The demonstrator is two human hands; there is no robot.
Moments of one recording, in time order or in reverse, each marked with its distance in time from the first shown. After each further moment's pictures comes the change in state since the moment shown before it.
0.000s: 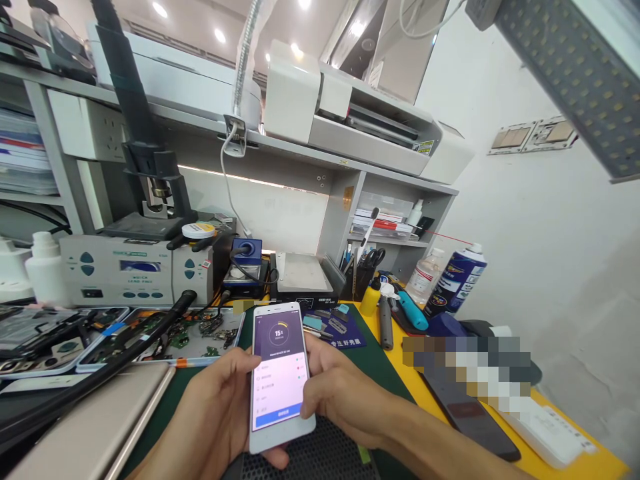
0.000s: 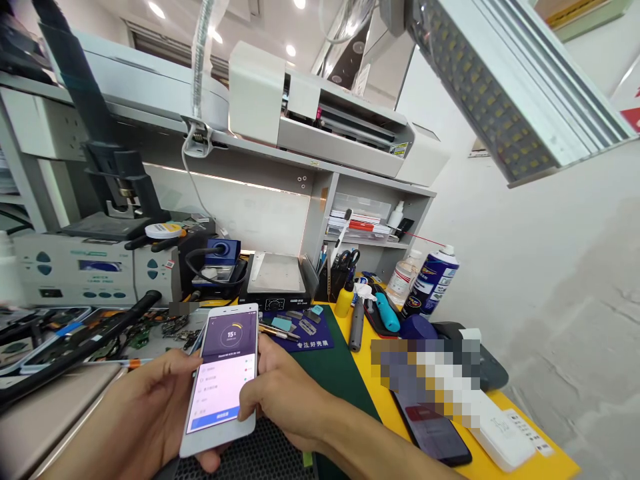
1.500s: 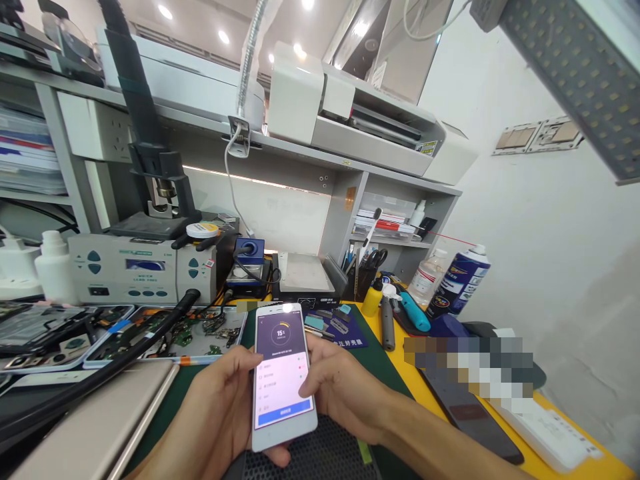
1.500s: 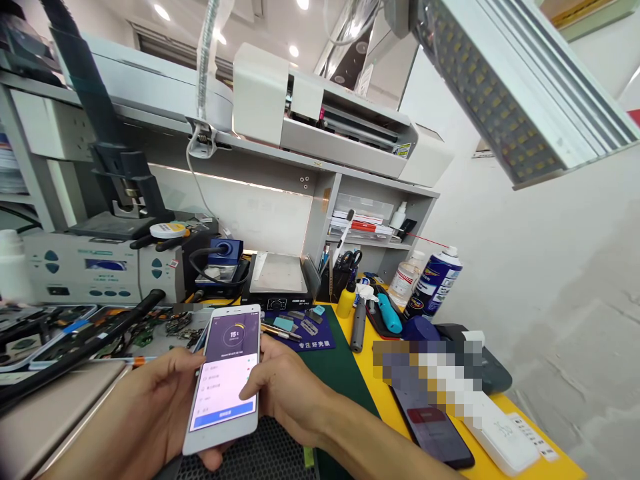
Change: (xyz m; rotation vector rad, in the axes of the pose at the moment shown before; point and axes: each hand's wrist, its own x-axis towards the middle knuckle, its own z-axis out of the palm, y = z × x) left_hand -0.003 0.006 0.010 0.027 0.010 -0.012; right_hand 0.003 -0.002 0.000 0.063 0.015 0.050
